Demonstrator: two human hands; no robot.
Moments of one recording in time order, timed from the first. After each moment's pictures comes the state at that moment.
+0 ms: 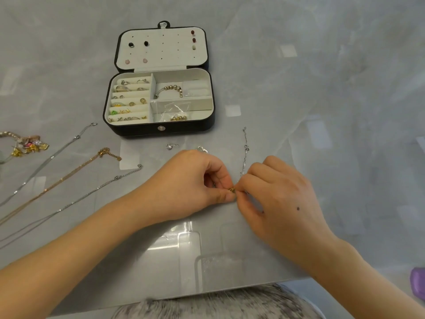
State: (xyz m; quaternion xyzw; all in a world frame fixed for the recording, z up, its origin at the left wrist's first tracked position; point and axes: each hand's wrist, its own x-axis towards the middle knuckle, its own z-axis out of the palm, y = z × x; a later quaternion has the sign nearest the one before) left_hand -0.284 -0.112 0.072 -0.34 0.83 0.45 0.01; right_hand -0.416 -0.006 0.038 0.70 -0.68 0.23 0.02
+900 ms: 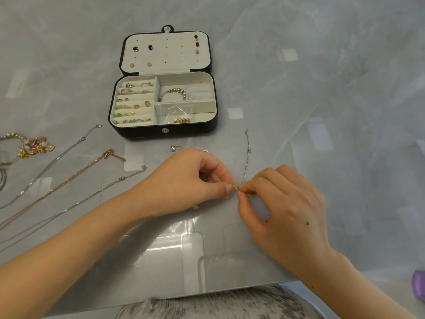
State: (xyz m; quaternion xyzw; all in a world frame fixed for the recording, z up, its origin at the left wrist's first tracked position) left_hand -0.278 -0.118 0.074 -0.36 0.76 0.55 -0.01; right_hand -0.405 0.003 0.042 0.64 -0.71 0.29 0.06
